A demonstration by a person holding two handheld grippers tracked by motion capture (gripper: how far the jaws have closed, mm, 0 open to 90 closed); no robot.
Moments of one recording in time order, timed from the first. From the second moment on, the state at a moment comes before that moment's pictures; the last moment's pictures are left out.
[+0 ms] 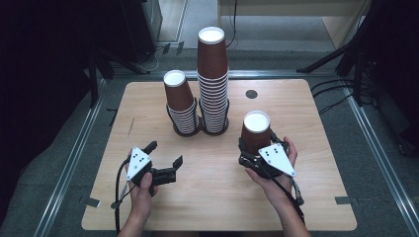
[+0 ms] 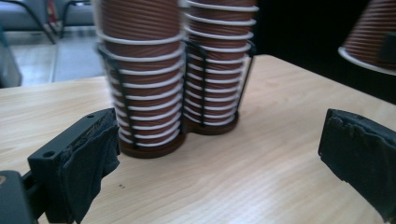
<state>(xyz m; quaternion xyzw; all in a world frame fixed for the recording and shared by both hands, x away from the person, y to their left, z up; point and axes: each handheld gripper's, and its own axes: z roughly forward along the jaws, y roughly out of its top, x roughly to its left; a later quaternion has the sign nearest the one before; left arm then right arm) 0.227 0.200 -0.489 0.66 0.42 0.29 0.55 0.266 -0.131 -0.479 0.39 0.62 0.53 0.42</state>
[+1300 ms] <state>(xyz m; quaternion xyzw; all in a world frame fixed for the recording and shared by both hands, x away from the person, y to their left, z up) 0.212 0.161 -0.470 0.70 0.34 0.21 0.59 0.239 -0.071 -0.515 0.19 0.72 0.47 0.47</state>
